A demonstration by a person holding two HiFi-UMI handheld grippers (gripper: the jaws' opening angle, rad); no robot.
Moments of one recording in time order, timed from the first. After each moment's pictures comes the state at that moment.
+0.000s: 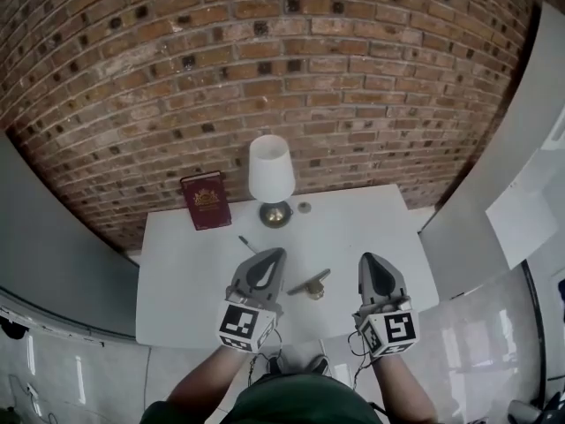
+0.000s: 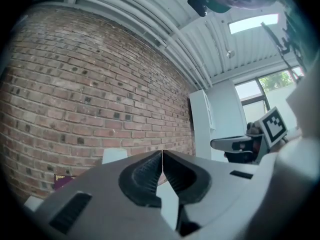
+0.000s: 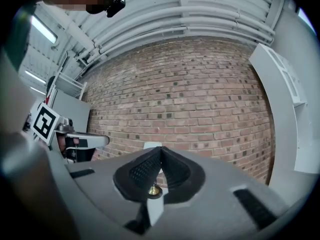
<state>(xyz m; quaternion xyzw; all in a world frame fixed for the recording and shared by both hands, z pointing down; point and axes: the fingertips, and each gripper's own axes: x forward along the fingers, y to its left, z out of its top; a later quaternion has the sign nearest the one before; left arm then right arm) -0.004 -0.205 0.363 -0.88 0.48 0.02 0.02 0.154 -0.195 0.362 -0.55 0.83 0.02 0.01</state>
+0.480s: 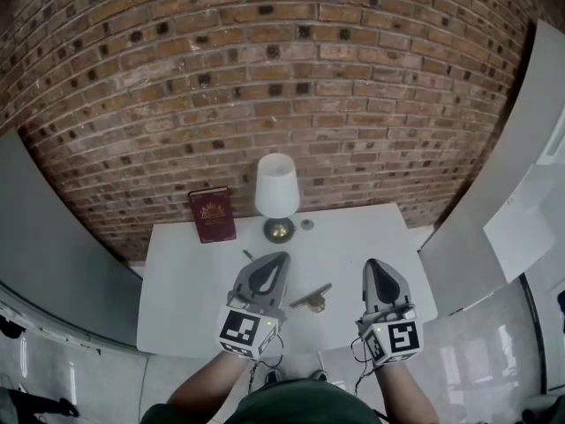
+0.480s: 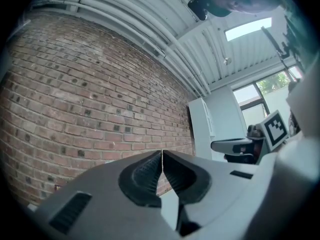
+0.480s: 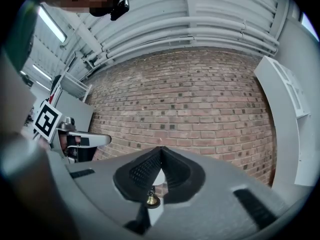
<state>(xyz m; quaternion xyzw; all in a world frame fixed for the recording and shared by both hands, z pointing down) -0.014 -0.193 0.311 -0.87 0.48 0.05 0.04 0.142 -0.180 0.315 -0.55 0.83 0.07 0.02</state>
